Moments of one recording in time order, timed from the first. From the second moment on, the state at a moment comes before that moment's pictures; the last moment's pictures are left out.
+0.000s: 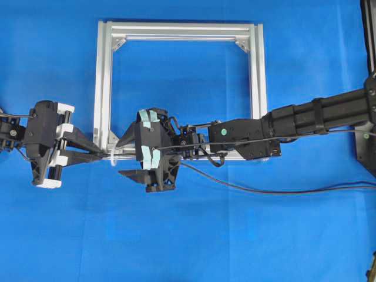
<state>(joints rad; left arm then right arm) -0.18 -0.19 1.28 -0.08 -0.57 -0.04 0.07 0.45 0.27 -0.05 -0.27 0.19</state>
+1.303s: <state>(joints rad) -0.19 -0.85 1.24 -0.08 0.41 -0.18 0.09 0.38 0.36 -0.05 -0.22 0.18</state>
